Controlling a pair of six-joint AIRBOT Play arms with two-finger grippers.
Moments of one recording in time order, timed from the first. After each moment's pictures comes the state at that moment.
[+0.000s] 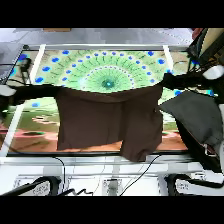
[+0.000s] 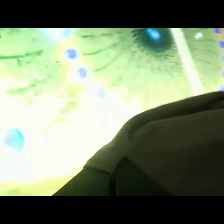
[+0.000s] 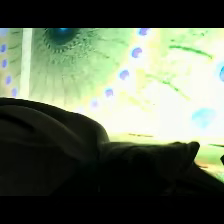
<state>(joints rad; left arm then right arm) 0.15 -1.33 1.13 0.80 -0.75 -0.86 -0.11 -1.44 1.42 -0.98 1.04 1.41</state>
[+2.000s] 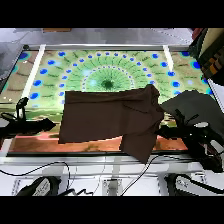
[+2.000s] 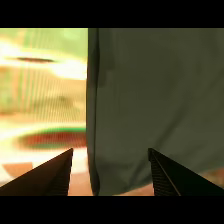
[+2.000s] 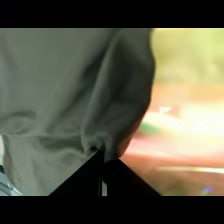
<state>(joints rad) 0.43 -0.99 0.69 1.03 -1.08 -1.01 -0.42 -1.29 0.53 -0.70 1.07 0.84</state>
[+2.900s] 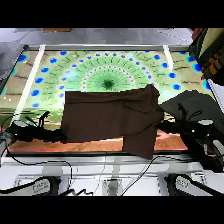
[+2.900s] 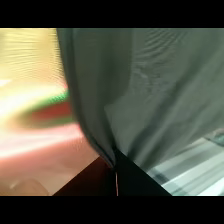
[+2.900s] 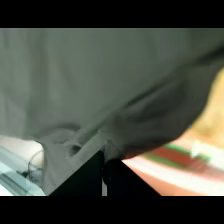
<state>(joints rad) 0.40 -1.37 0.62 0.93 -1.15 -0.86 -0.42 -1.23 0.59 -0.60 1.13 0.77</state>
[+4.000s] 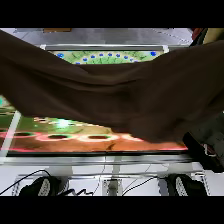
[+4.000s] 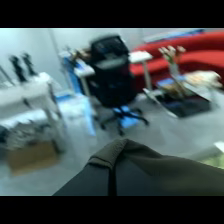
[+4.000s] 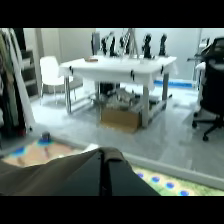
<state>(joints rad) 0.39 -0.67 1.52 0.73 -0.83 -0.78 -0.27 -0.51 1.39 -0.55 0.94 1.02</state>
